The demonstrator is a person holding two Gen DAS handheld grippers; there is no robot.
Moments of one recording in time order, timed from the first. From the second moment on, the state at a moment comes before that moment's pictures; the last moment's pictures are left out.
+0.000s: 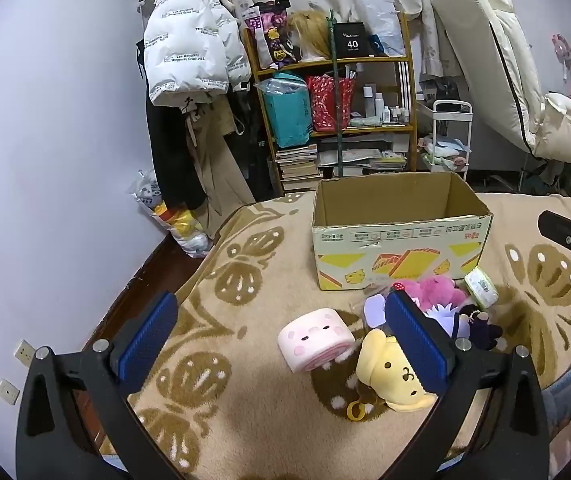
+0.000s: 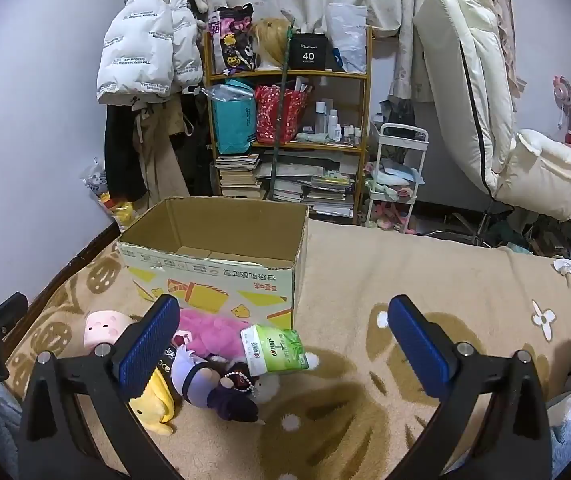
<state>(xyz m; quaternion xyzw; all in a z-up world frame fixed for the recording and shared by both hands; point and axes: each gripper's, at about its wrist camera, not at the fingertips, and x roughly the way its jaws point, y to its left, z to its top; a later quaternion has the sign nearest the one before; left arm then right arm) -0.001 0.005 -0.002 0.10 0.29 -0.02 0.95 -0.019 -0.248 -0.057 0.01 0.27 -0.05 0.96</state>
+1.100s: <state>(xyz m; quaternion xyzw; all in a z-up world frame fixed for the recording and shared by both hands) -0.002 0.000 0.004 0.10 0.29 -0.02 0.95 -0.021 -0.248 -0.056 0.02 0.27 -0.05 0.96</state>
